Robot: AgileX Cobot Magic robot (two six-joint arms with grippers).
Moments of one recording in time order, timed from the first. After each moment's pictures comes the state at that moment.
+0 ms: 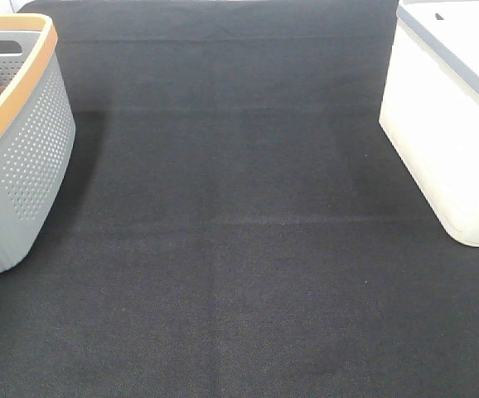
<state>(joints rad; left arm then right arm) 0.15 2.08 -1.98 0.10 1.05 -0.50 0.02 -0.01 -0.50 0.16 1.07 -0.15</state>
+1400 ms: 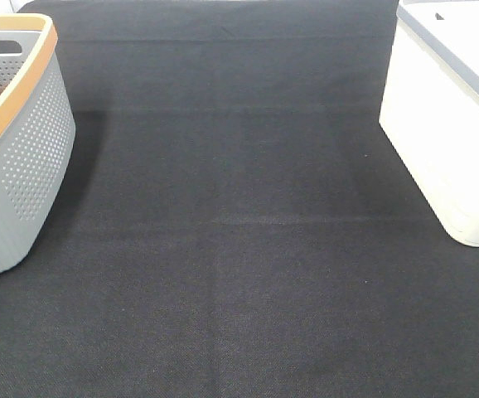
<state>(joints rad) 0.24 2.25 -1.99 -0.17 0.91 -0.41 0.02 -0.01 -0.50 0.16 1.07 -0.15</state>
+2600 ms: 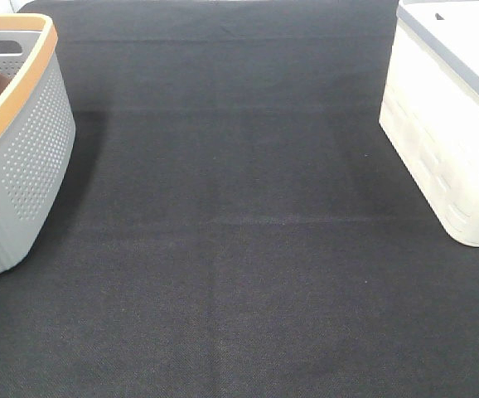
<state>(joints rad) 0.24 1.80 -1.99 -0.26 1.01 -0.01 0.02 -0.01 -0.50 0.16 1.07 -0.15</state>
